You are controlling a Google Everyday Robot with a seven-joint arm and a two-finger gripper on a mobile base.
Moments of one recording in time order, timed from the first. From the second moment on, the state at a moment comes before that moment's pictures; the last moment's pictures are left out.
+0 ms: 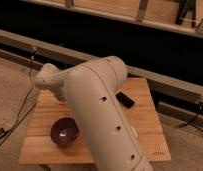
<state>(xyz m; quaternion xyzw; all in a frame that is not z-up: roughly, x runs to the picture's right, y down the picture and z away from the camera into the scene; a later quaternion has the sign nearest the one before) -0.147 0.089 0.846 -0.28 0.21 0.12 0.93</state>
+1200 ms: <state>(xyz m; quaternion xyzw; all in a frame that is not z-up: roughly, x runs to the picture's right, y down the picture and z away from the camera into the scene) -0.042 0.127 0.783 -0.31 0.25 0.37 0.84</state>
